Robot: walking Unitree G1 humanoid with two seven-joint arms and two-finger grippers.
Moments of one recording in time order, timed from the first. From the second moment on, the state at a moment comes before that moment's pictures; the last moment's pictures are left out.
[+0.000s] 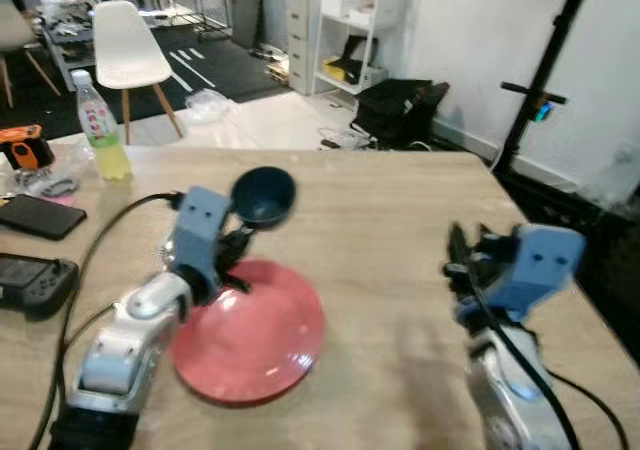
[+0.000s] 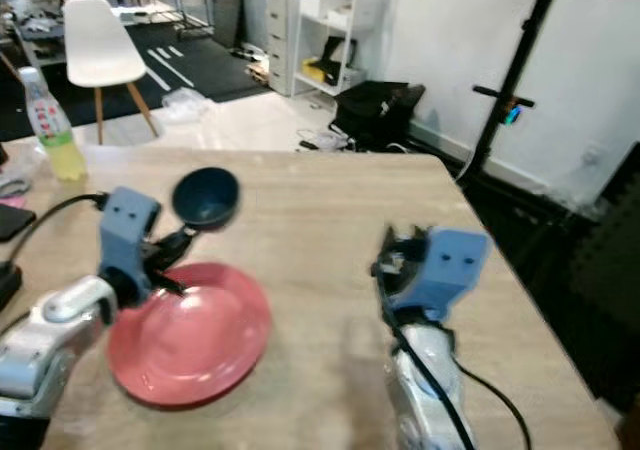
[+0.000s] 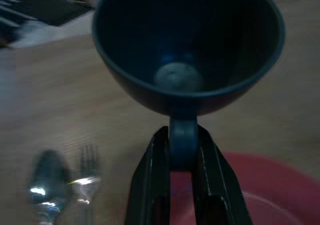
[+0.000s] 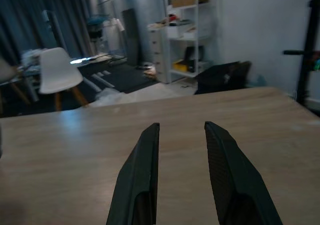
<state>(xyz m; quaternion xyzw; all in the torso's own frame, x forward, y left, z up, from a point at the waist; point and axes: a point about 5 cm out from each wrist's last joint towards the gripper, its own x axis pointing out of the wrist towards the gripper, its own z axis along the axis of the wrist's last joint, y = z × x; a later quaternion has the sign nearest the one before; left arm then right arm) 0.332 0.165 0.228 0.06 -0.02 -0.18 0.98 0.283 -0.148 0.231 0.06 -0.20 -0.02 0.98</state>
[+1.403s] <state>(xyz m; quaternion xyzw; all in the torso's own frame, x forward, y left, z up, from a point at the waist) 0.373 0.182 0.259 0.18 -0.02 -0.42 0.89 0.242 -0.185 0.276 -0.04 -0.21 0.07 0.97</state>
